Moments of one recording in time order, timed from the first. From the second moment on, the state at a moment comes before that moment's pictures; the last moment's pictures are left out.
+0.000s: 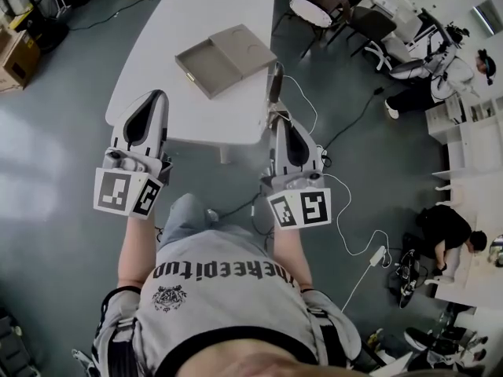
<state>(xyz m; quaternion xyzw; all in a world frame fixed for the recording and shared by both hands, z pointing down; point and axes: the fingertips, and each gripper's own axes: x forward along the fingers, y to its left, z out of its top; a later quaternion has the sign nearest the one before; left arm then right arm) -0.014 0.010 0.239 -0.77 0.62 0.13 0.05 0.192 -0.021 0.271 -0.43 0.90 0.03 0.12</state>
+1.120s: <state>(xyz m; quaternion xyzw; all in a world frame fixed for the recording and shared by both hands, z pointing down) -0.084 -0.172 0.238 -0.80 0.58 0.14 0.05 0.119 -0.180 0.278 -0.47 0.87 0.03 0.11</state>
